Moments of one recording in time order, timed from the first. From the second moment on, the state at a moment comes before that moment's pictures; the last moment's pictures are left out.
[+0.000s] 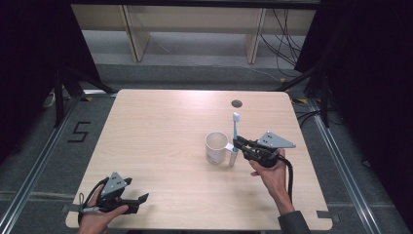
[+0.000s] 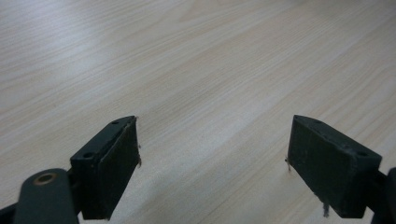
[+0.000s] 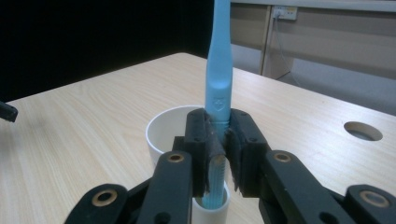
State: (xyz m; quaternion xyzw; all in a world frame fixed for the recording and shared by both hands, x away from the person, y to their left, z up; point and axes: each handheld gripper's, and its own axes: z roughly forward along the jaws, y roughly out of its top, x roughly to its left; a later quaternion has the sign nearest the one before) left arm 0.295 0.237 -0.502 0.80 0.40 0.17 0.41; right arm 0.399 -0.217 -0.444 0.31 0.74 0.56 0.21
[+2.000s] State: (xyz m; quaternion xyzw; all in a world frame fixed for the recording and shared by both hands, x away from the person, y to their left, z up) left arm 0.295 0.239 -0.501 0.80 0.40 0.17 0.41; right arm 0.370 -0.232 -0.445 0.36 0.73 0.54 0.21
